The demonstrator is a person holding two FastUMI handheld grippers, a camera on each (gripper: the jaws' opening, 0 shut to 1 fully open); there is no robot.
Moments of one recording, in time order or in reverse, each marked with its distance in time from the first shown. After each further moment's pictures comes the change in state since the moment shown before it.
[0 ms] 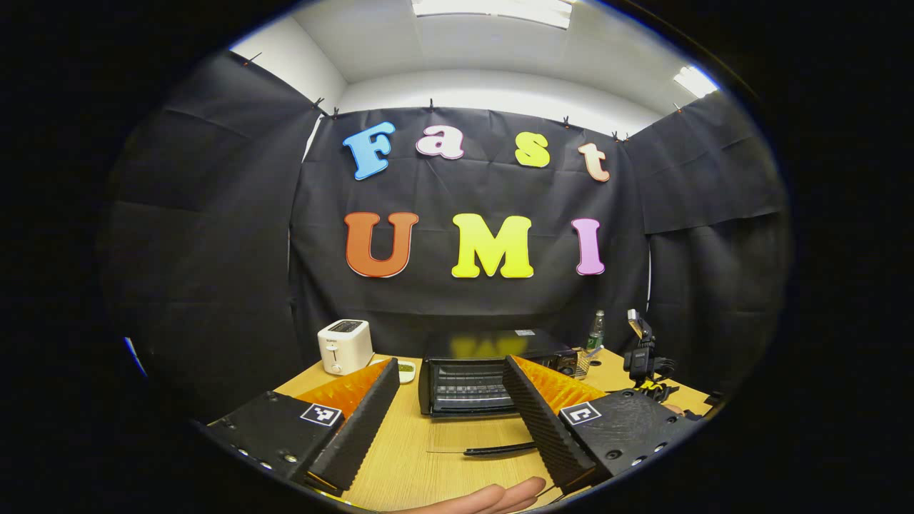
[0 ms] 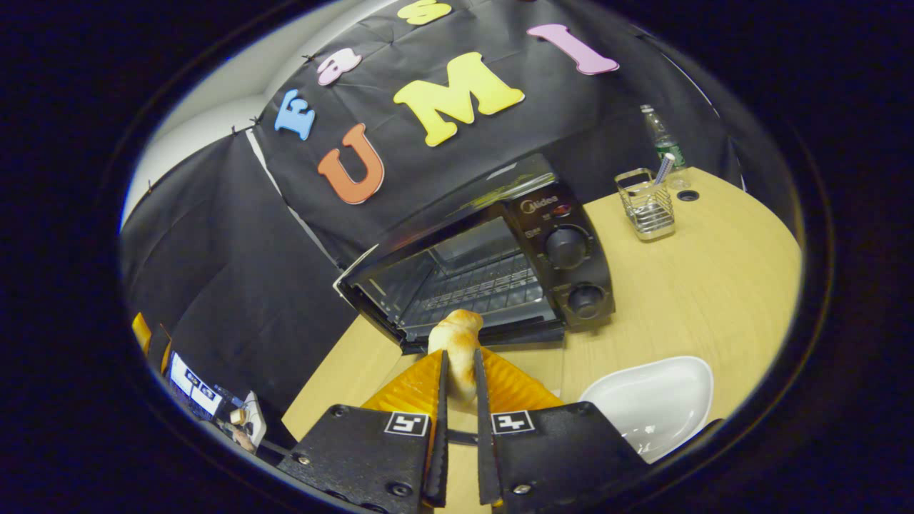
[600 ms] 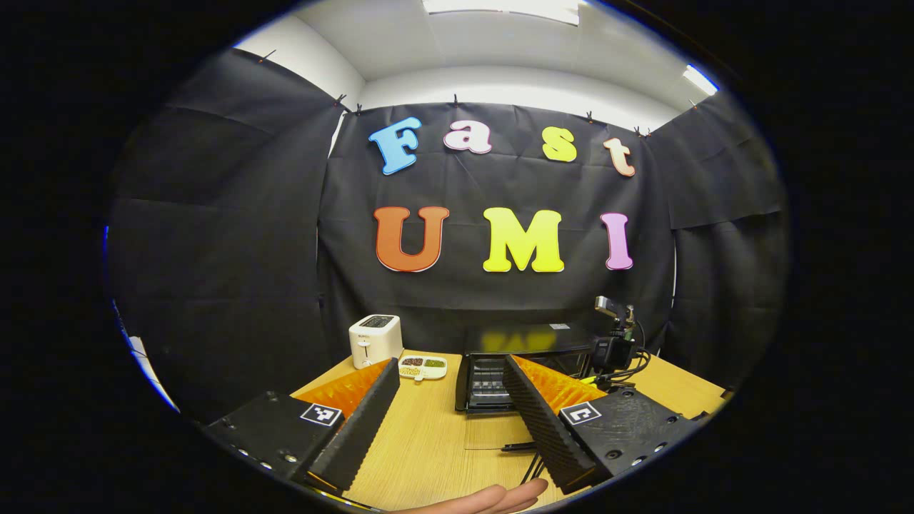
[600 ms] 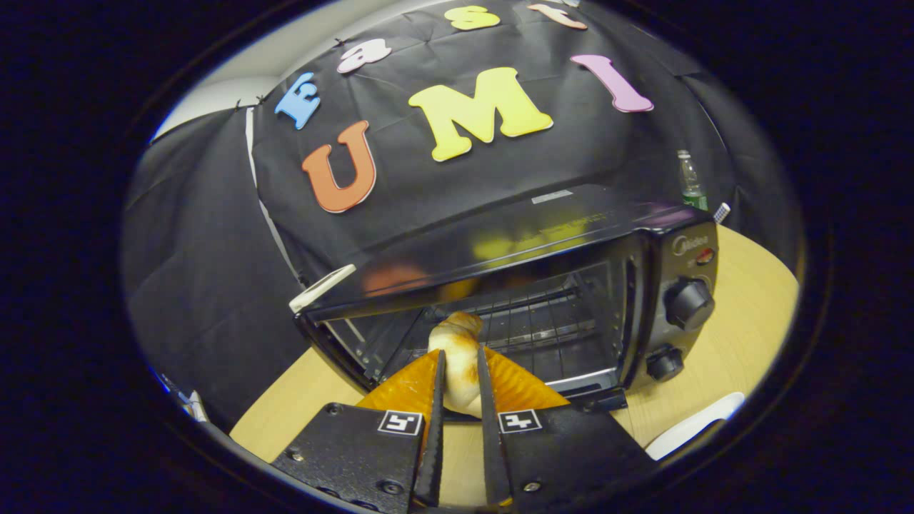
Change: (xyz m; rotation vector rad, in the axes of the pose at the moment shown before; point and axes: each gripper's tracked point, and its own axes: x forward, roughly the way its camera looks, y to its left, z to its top) left arm 0.000 0.052 -0.011 0.001 0.015 0.092; right arm 0.123 0.020 0.033 -0.188 -0.148 -0.194
